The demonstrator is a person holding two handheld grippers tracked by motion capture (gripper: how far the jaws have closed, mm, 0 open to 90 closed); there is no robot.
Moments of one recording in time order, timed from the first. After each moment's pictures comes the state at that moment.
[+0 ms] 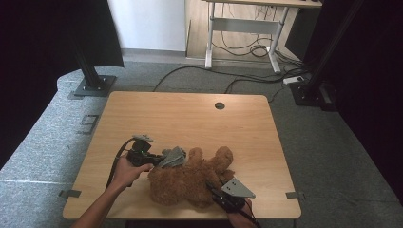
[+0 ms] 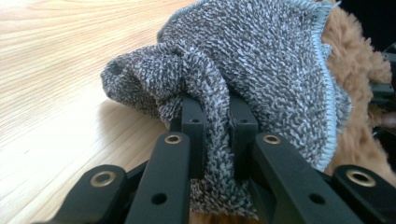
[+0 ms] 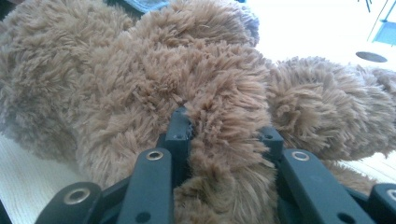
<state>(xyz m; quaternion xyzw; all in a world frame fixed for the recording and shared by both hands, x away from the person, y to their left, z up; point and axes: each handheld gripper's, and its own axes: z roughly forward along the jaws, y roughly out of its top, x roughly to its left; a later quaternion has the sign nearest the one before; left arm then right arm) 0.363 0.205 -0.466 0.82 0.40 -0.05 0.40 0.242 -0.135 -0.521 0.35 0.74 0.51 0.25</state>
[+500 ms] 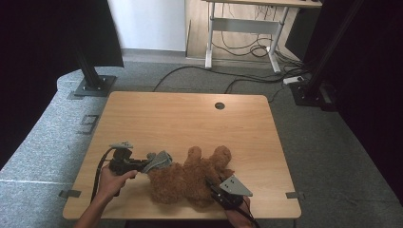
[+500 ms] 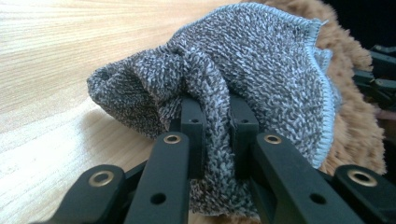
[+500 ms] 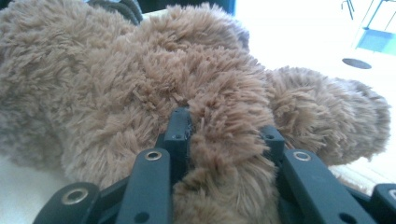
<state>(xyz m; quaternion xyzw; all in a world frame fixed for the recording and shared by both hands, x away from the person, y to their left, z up) 0.341 0.247 -0.481 0.78 0.43 -0.05 0.45 0.252 -0.129 -0.521 0.36 0.73 0.51 0.27</state>
